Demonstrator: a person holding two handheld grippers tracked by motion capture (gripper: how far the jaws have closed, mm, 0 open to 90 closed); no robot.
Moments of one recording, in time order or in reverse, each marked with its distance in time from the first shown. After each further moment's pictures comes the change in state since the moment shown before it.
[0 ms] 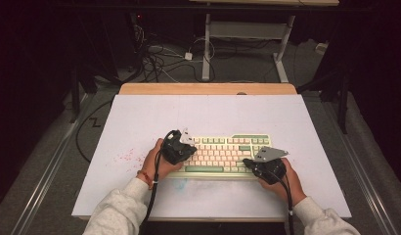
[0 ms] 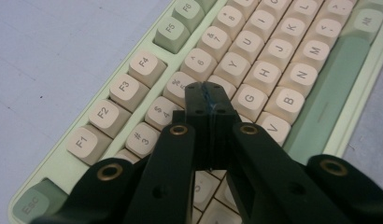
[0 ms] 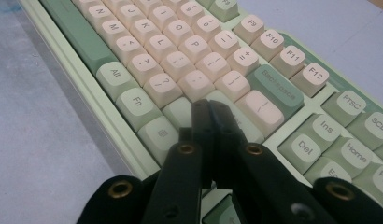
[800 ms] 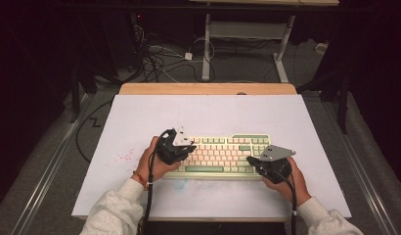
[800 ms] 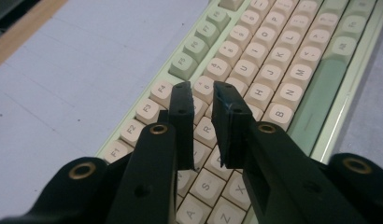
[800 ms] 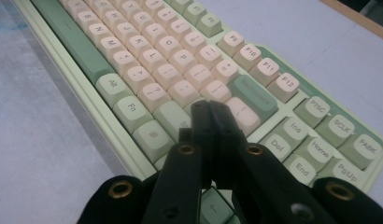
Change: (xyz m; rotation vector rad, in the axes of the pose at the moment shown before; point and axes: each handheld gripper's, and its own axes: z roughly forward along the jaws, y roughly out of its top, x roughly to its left) left arm -0.005 -0.003 -0.028 -0.119 0.059 0.065; right arm -0.005 0.002 -0.017 -0.038 -0.020 0.007
